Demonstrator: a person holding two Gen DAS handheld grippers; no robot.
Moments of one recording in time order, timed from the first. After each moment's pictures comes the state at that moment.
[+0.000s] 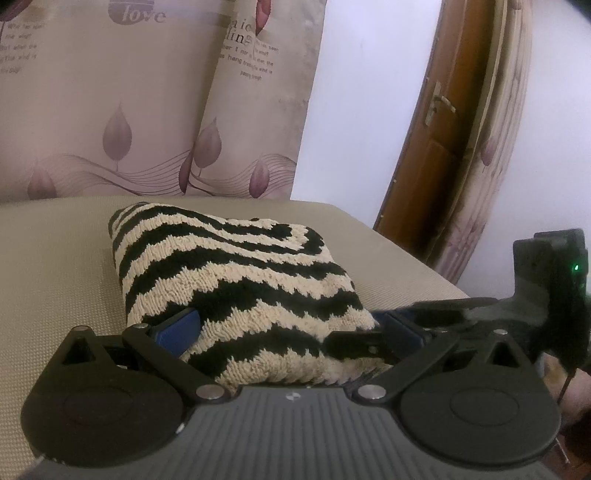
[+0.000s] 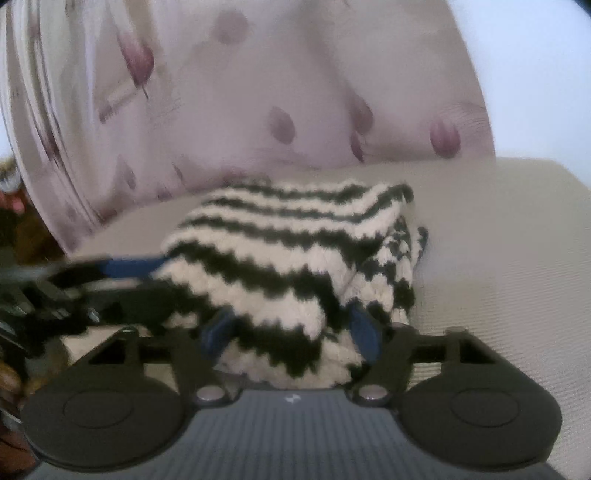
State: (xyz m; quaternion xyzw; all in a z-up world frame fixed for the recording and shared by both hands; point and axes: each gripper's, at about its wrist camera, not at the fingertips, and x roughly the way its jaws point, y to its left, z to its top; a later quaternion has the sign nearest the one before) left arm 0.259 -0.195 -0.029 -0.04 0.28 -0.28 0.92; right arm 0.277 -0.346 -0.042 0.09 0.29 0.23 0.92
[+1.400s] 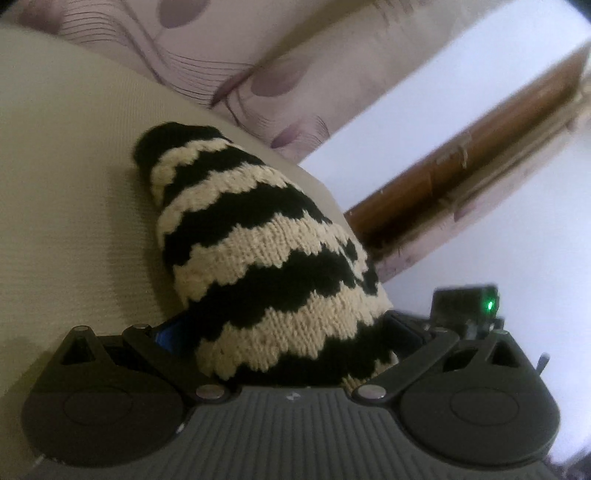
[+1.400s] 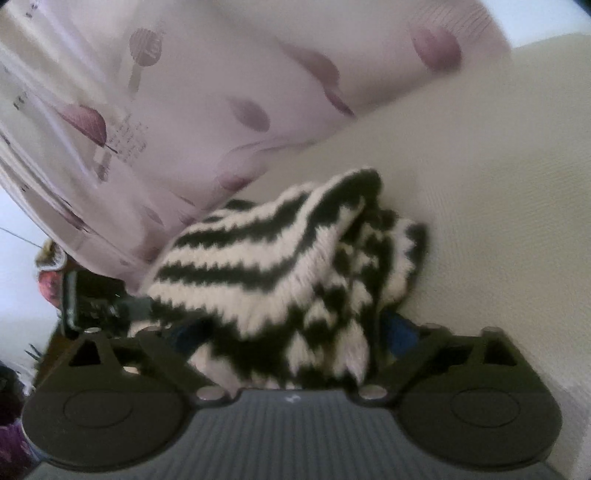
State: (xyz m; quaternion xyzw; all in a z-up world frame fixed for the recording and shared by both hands) left arm 0.415 -0.116 -0.088 -0.26 0.42 -0.37 0.79; right arm 0.409 -0.406 -0.079 0.29 0.37 0.34 0.81
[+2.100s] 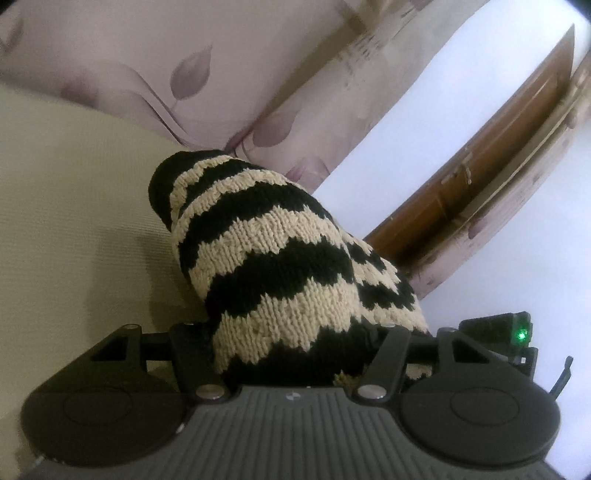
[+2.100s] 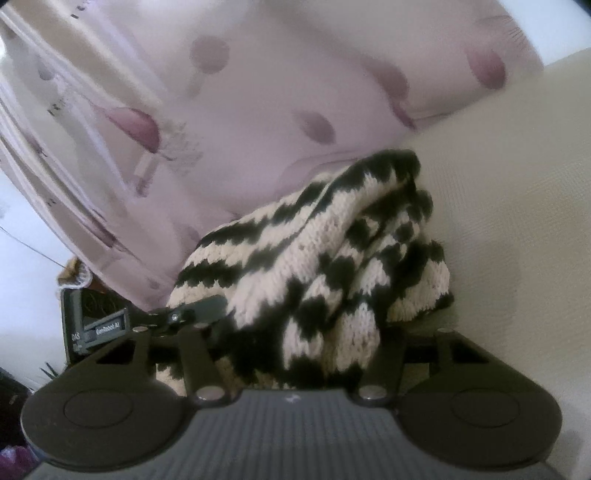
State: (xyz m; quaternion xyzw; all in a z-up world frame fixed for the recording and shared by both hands) left arm 0.329 -0.085 -0.033 -0.24 0.36 -0.30 0.85; right arm 0.335 -0.346 -0.040 0.32 0.30 0.35 0.83
